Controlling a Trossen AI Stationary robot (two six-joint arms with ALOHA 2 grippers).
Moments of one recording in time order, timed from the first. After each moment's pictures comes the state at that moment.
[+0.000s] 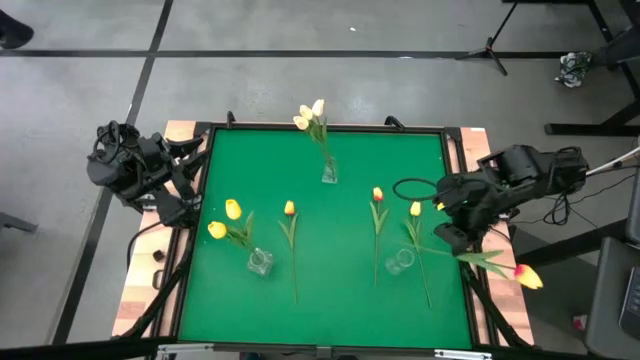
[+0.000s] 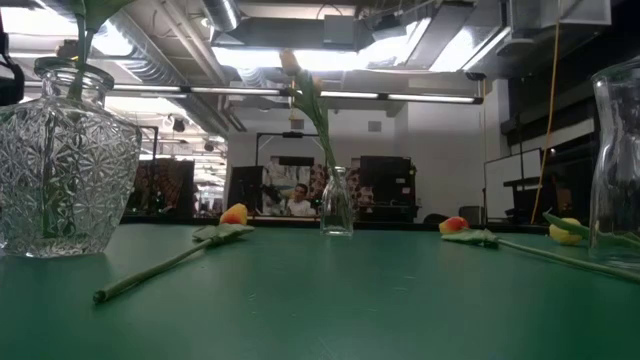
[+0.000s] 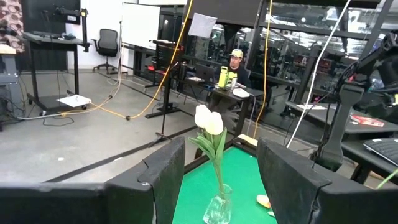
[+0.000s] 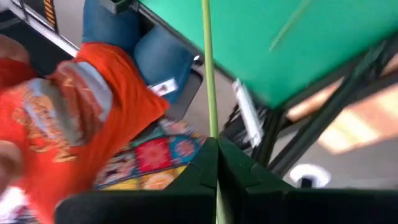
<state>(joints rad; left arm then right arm) -0.89 0.42 0.82 -0.31 -1.57 -0.10 0.30 1.21 1.62 -1.57 -0.60 1.39</state>
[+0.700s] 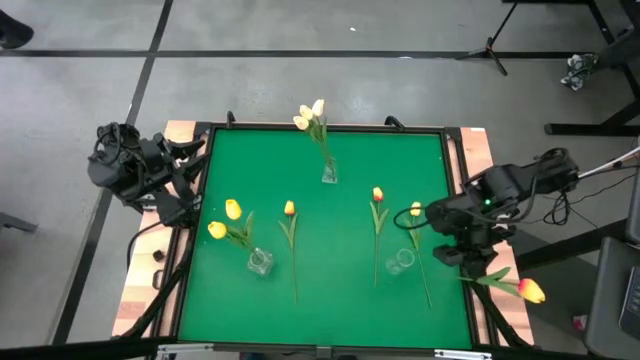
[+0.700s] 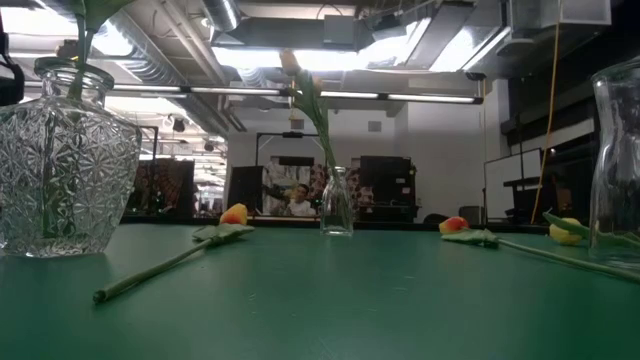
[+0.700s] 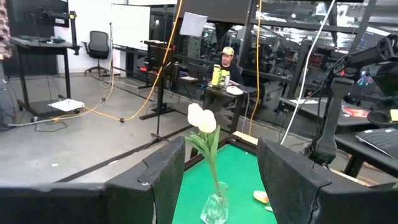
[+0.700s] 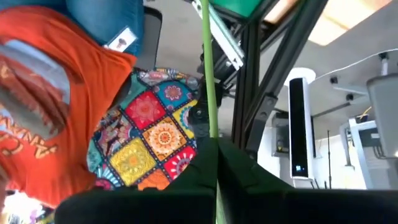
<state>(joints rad) -0.89 0.42 0.82 -0.33 -1.53 -0.10 0.41 1.26 1.52 -1.57 -0.87 1.66</state>
